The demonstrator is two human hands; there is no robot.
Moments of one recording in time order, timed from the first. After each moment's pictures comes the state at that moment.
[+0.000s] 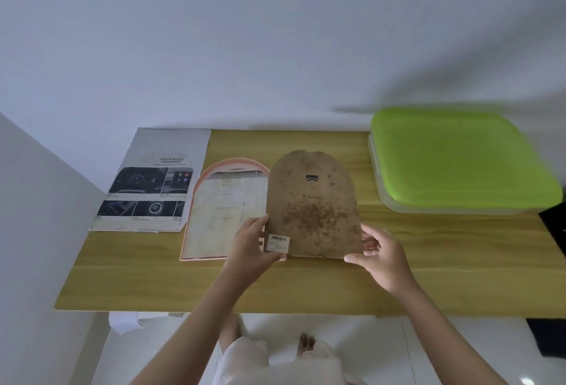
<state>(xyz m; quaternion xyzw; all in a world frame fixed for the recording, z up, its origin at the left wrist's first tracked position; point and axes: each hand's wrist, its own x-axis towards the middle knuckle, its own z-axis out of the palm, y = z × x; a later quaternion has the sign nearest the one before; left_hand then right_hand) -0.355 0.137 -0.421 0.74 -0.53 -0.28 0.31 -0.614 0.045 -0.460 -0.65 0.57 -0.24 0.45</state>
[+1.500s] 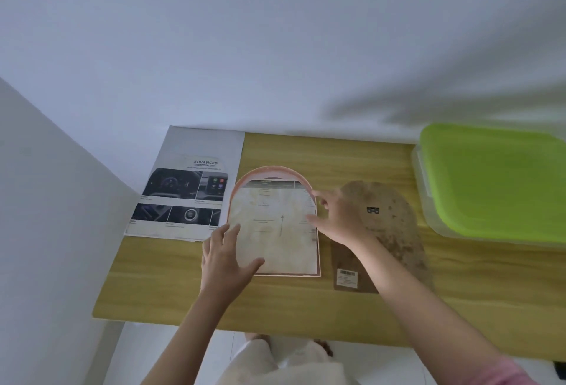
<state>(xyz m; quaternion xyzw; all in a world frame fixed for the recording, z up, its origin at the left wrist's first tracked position) -0.251 0.175 -0.434 0.86 -0.42 -0.21 0.20 -0.426 -0.005 -0.418 -0.80 0.47 -0.09 0.35</state>
